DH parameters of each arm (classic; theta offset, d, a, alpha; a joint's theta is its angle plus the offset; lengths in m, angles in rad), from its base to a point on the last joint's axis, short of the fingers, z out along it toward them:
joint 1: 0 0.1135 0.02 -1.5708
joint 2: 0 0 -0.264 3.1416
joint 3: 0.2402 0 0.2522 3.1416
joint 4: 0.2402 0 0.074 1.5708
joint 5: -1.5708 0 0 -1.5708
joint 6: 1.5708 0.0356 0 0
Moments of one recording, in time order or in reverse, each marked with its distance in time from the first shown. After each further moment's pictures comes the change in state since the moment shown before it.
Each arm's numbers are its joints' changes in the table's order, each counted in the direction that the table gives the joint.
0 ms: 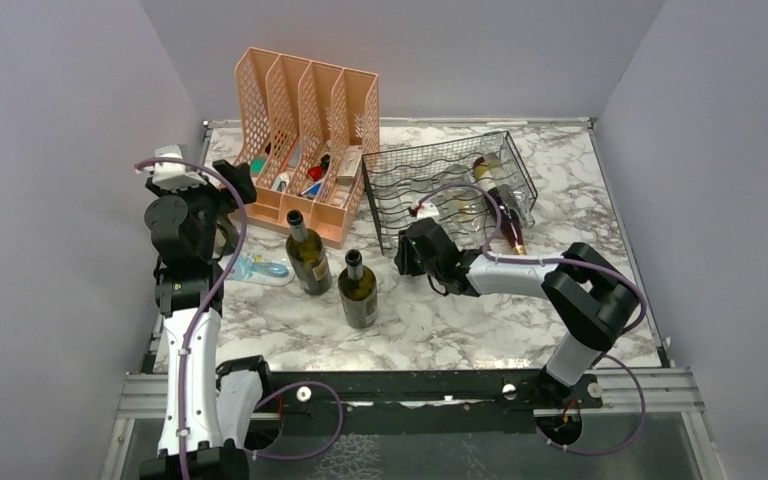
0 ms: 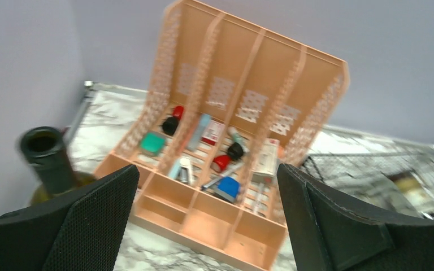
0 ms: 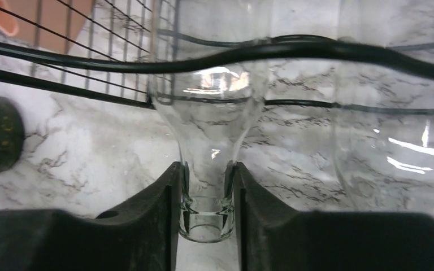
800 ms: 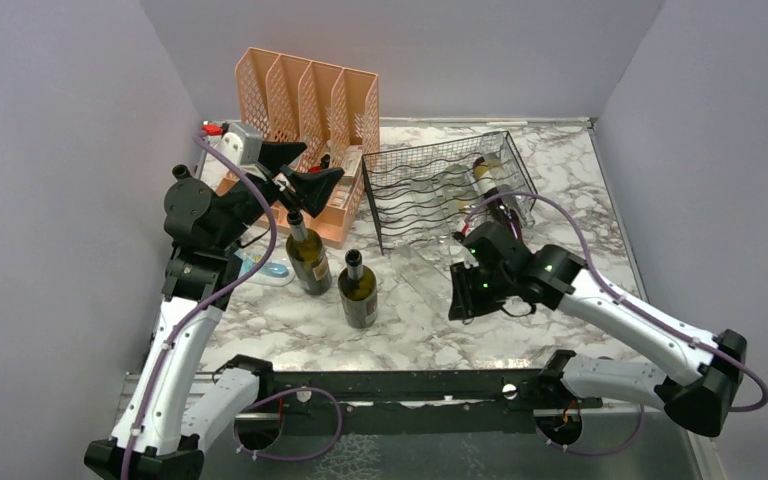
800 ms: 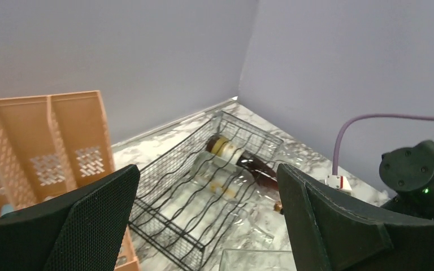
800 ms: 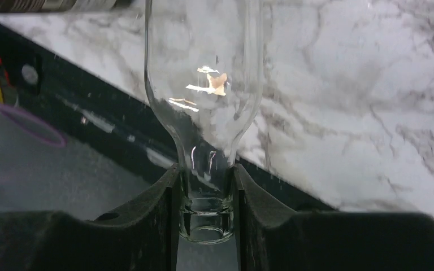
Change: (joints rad) left arm -0.368 0.064 0.204 -0.056 -0.401 -0.021; right arm 0.014 -0.591 0.093 1.032 0.339 0.050
